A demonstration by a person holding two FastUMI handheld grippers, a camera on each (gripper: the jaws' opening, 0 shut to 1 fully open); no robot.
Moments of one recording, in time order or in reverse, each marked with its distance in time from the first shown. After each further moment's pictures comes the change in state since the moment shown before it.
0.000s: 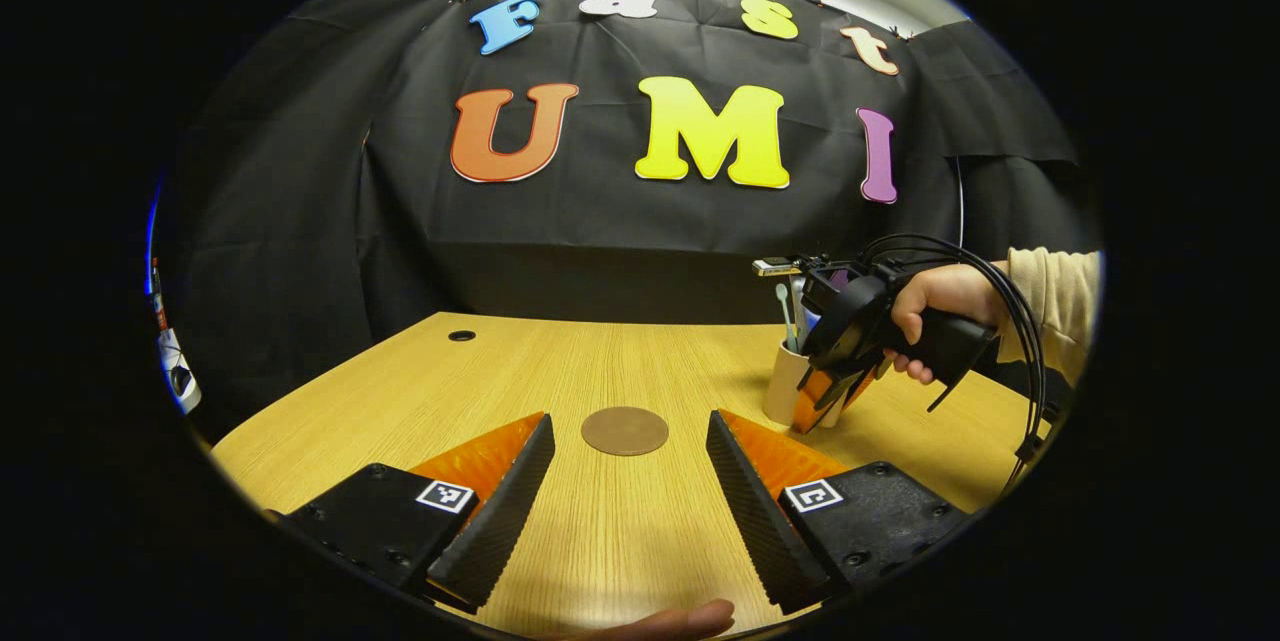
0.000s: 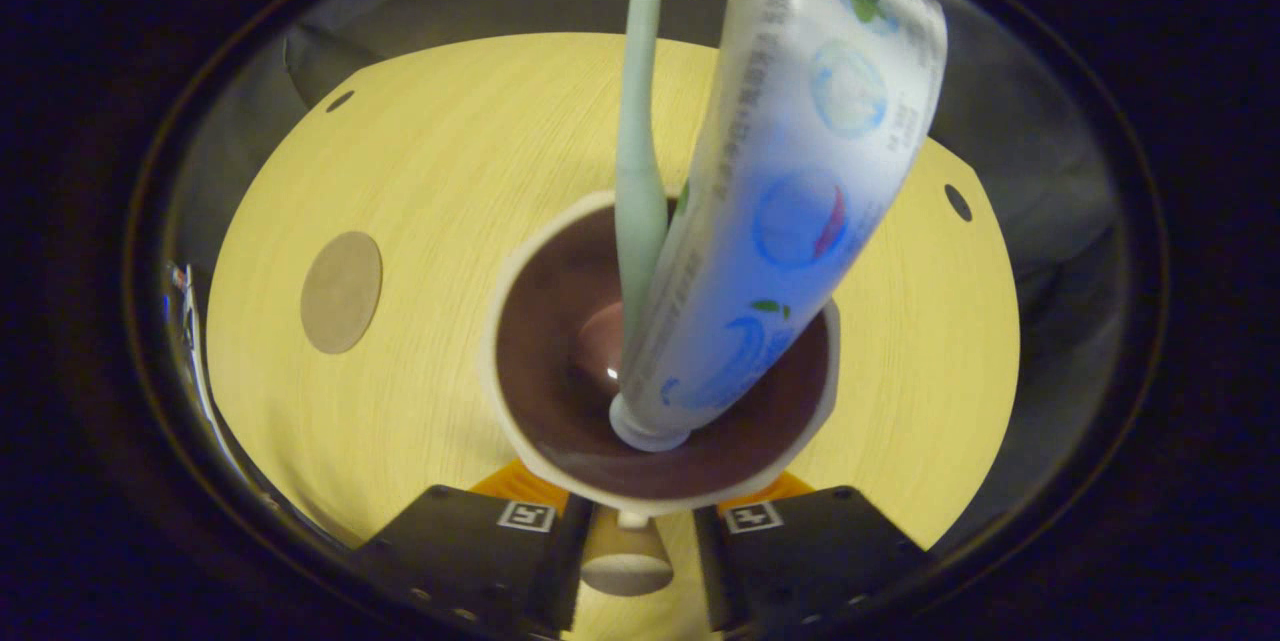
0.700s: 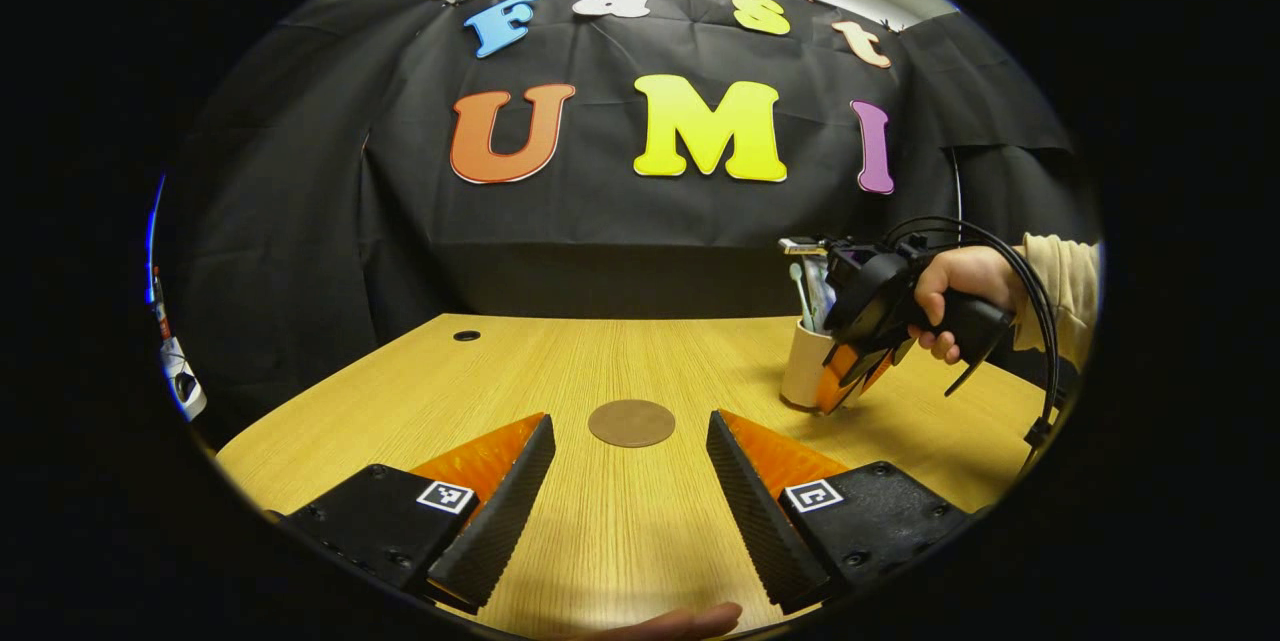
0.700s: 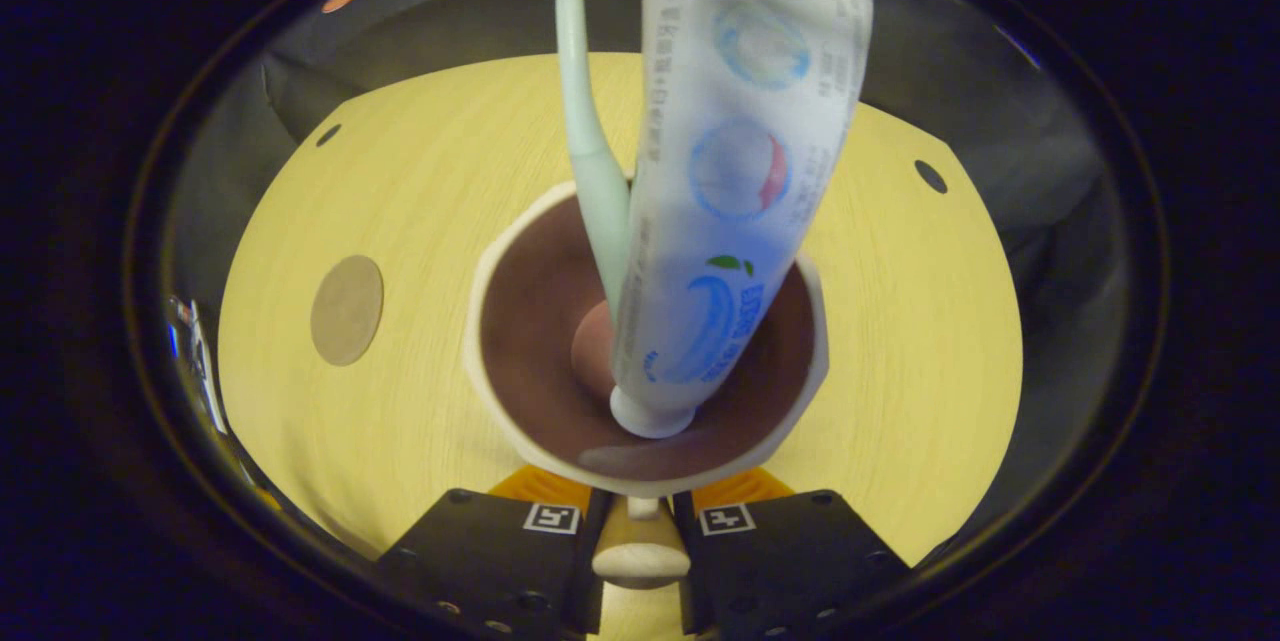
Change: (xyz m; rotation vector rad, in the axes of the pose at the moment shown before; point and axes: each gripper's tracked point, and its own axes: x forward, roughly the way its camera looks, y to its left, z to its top) left arm -0.005 0.007 -0.009 0.021 0.002 0.006; right arm -0.019 -0.018 -0.003 0.086 -0.062 0.023
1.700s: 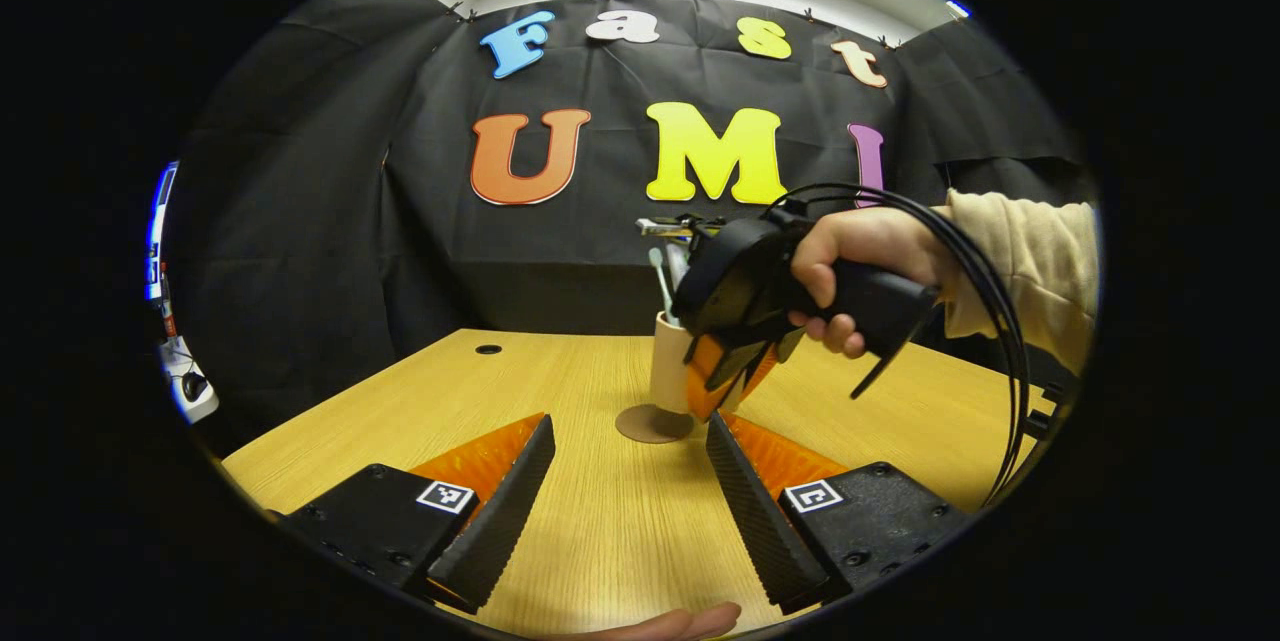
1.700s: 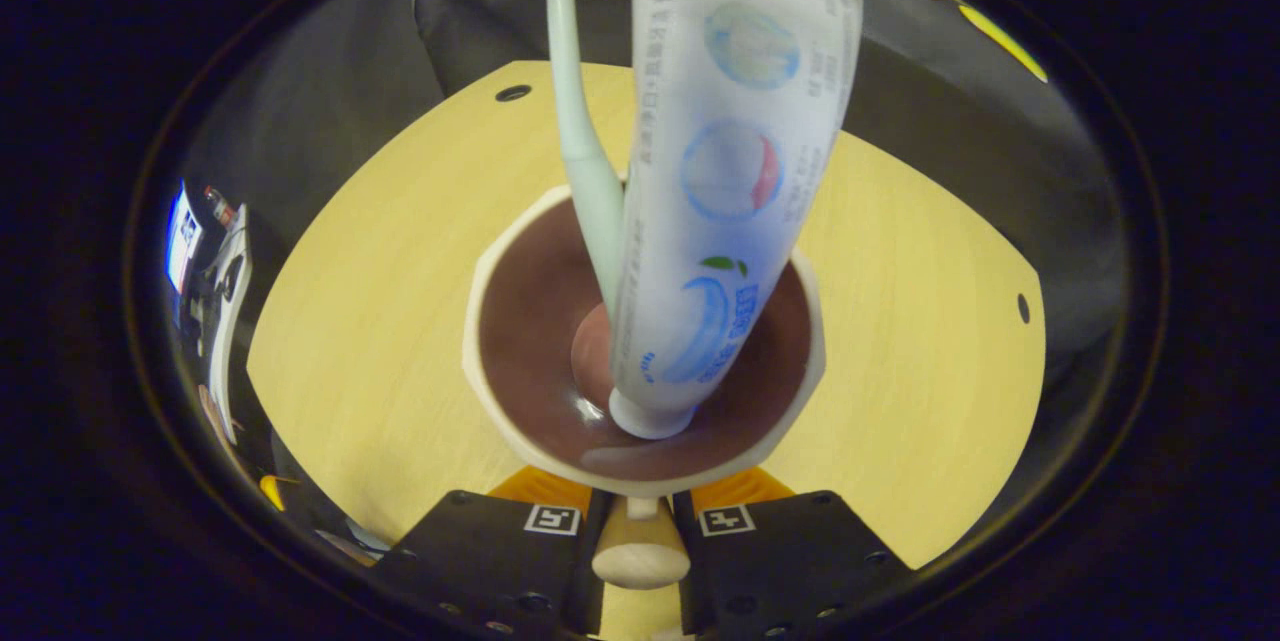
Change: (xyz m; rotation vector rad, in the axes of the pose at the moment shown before) left arm -0.044 0.029 0.006 0.006 -0.077 0.009; right arm 0.001 0.059 0.016 -0.313 -0.028 0.125
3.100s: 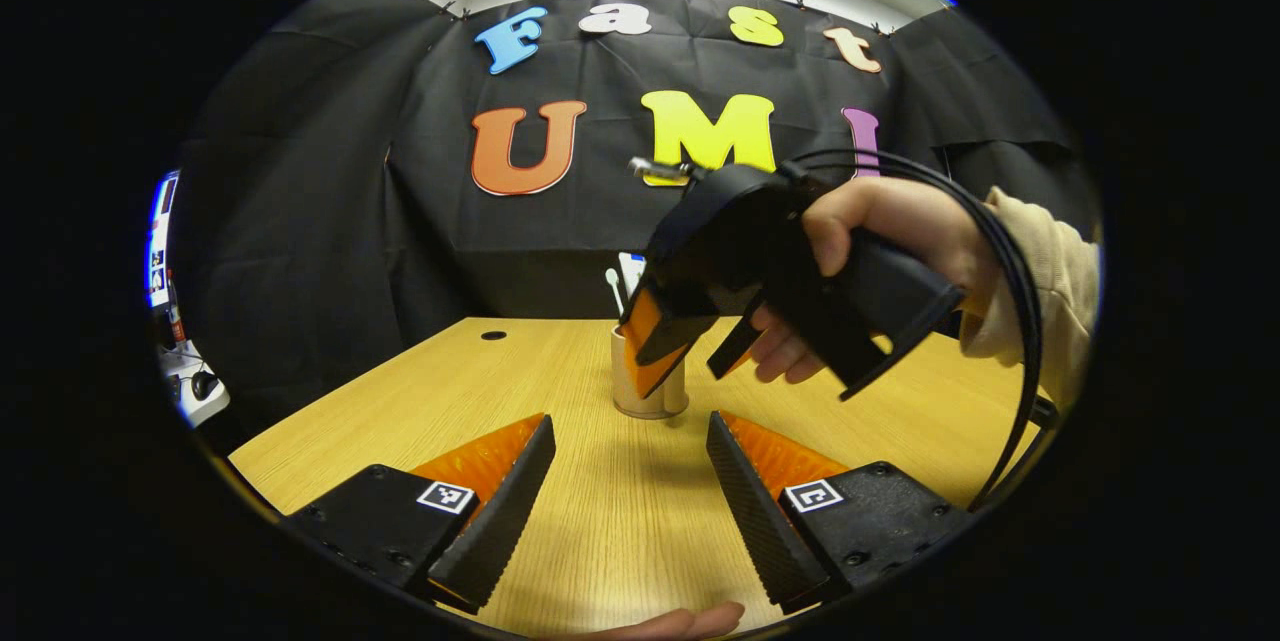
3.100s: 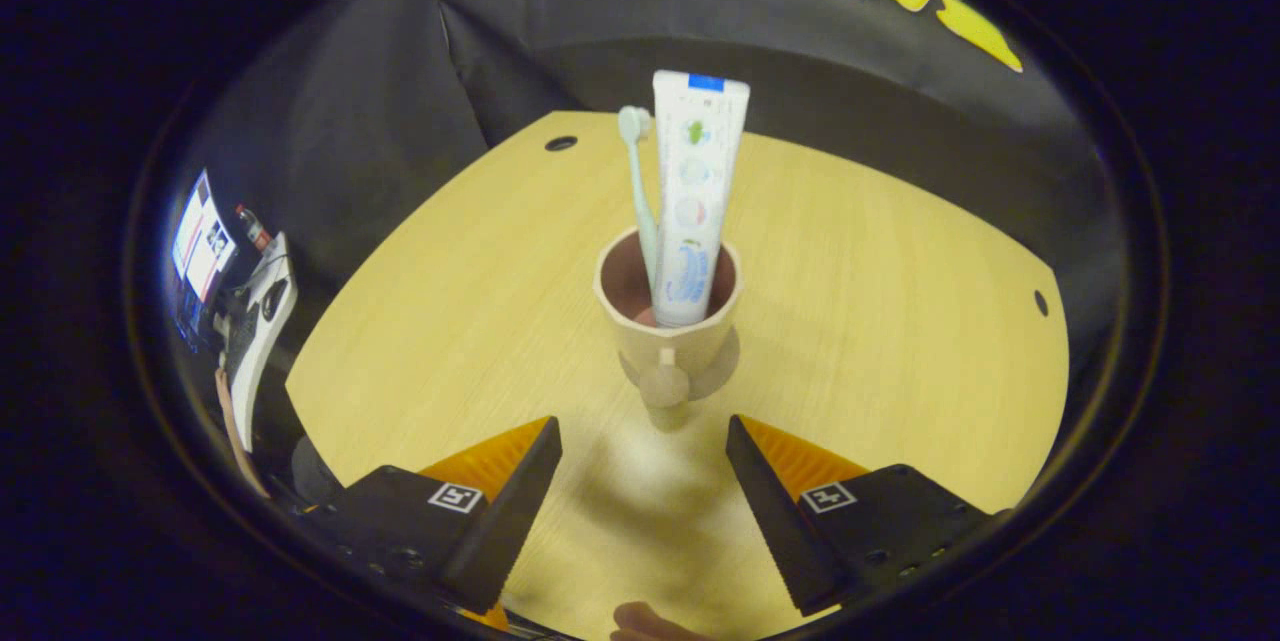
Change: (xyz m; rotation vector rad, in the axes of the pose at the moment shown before) left arm -0.021 -0.019 -0.010 0.023 0.037 0.017; right arm -0.104 -0.009 0.001 0.002 -0.299 0.041
